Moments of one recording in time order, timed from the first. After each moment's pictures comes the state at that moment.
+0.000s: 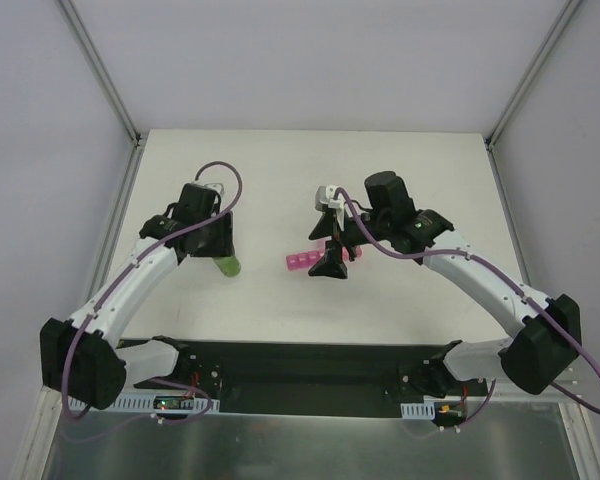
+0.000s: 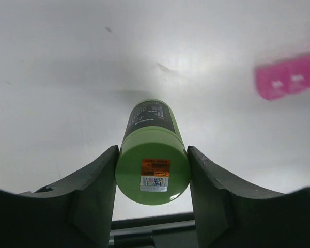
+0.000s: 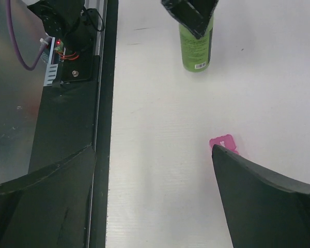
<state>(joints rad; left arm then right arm) -0.37 1.13 0.98 -0.79 0.01 -0.35 0.67 1.33 1.13 -0.44 -0.87 -0.37</state>
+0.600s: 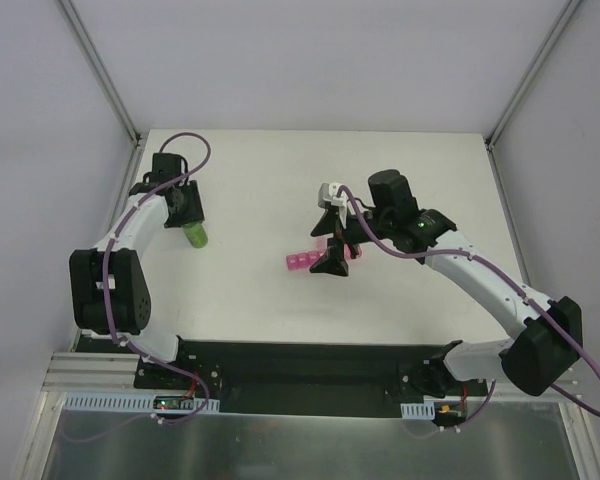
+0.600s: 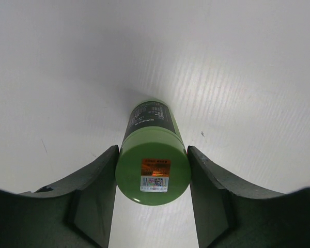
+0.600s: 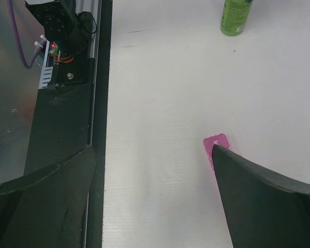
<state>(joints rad) 0.00 1.57 1.16 -0.60 -0.03 -0.23 0.65 1.32 1.13 -0.43 -0.87 -0.36</state>
